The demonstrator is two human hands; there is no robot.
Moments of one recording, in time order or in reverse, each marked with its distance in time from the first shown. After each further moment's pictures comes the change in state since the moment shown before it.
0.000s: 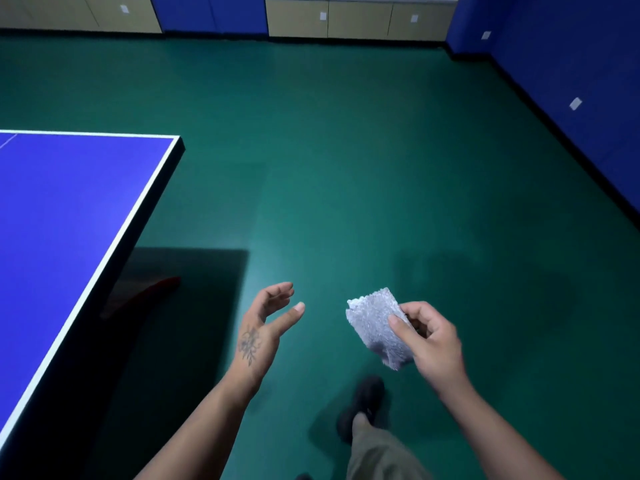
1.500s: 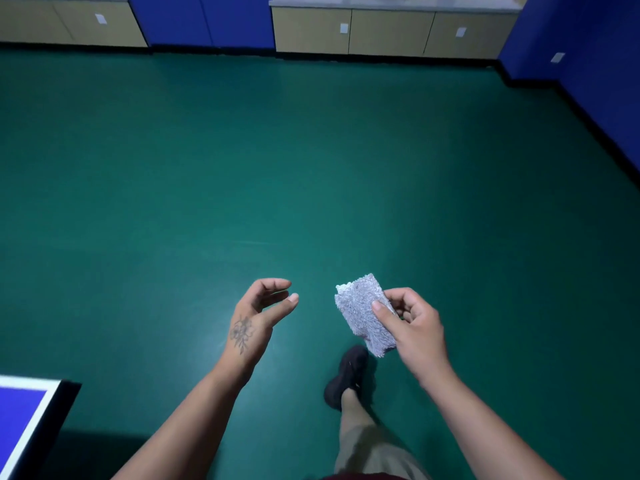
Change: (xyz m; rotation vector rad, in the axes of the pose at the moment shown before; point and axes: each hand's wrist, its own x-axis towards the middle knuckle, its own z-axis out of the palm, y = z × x) left_hand 1.088 0.245 0.076 0.020 0.065 -0.089; right_hand 1.096 -0.145 0.269 0.032 -0.074 0.025
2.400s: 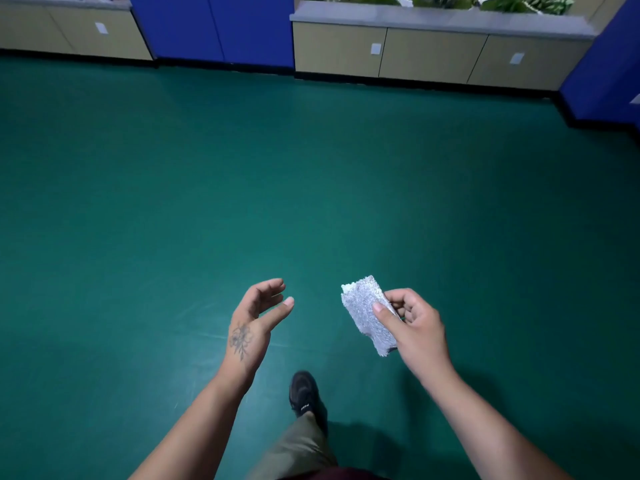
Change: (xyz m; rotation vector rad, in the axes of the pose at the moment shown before) left_hand 0.646 0.187 0.026 -0.048 0.112 0.007; right_hand 0.669 -0.108 0.162 -0.047 -0.070 0.036
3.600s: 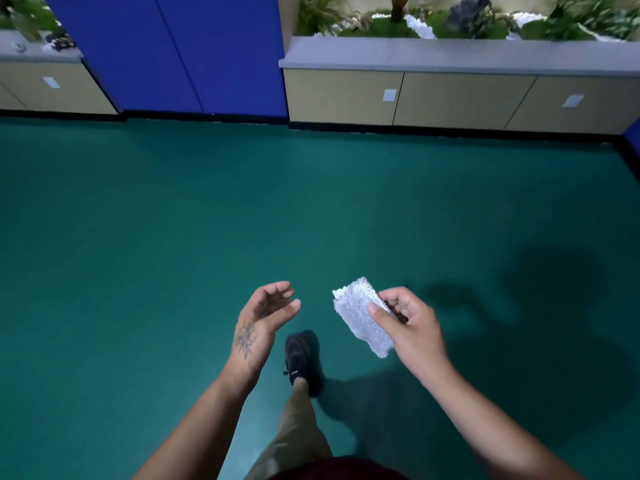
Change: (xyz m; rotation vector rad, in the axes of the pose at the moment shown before) left_hand 0.867 0.273 0.148 -0.039 -0.042 -0.049; right_hand 0.882 -0.190 0.154 -0.004 -0.064 -0.029
